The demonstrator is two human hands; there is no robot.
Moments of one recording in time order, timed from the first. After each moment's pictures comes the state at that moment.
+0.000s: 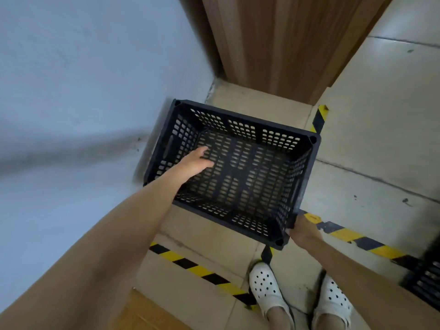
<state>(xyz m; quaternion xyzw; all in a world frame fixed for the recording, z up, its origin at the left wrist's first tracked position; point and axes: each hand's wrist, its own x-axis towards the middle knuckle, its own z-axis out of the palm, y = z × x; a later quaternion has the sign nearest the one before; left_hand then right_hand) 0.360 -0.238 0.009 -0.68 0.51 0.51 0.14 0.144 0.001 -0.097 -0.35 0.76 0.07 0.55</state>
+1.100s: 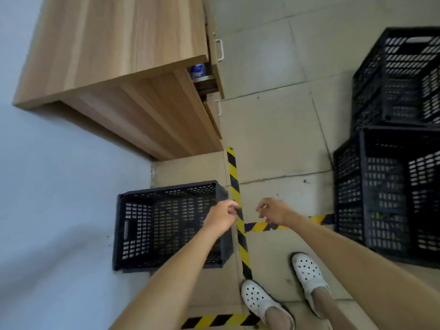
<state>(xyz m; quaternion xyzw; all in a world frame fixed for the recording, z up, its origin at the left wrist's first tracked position) 0.131 -0.064 0.168 -0.44 0.74 0.45 0.23 -0.008 0.052 0.127 -0.20 0.78 -0.20 0.56</state>
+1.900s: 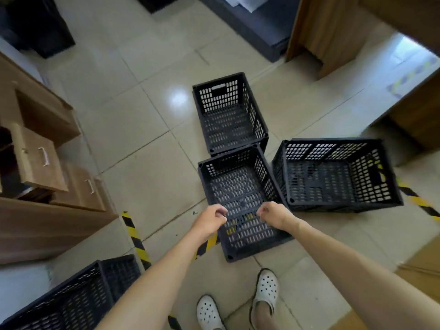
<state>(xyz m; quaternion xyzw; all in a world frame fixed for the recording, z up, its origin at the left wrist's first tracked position) -0.225 0.269 0.258 -0.26 0.81 0.42 0.33 -0.308 0.474 0.232 -0.04 0.84 -0.24 0.49</state>
